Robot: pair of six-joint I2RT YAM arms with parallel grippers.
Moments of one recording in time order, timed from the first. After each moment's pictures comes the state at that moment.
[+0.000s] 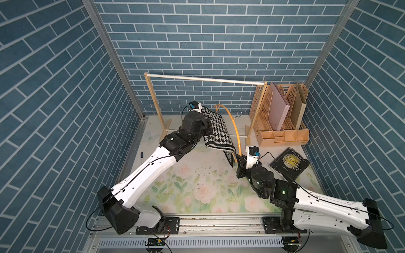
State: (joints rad) left arm -0.69 1.39 1.47 -0.46 -0.26 -0.56; right arm 1.21 0.93 0.69 -0.06 0.74 0.43
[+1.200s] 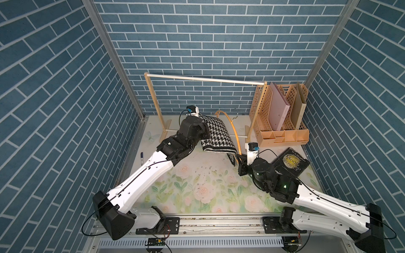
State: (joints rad) left arm -0.69 1.32 1.36 -0.44 -0.29 -0.56; right arm 1.08 0.94 0.75 -0.19 0.53 0.45
